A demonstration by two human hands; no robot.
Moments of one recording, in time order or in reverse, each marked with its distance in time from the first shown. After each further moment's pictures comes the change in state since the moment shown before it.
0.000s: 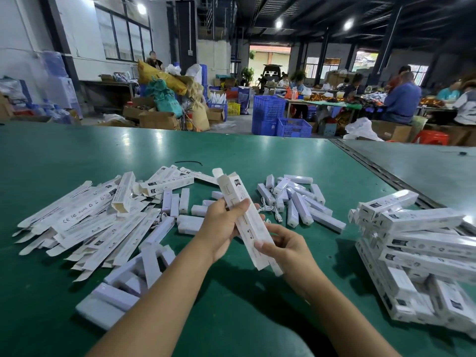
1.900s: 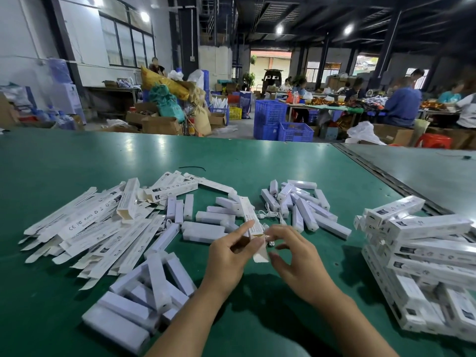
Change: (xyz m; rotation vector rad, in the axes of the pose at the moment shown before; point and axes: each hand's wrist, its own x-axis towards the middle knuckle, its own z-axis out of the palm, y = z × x) left_hand -0.028 -0.050 -0.013 0.337 0.039 0.287; right_hand -0.003 -0.001 -0.012 -0.873 0.052 -0.615
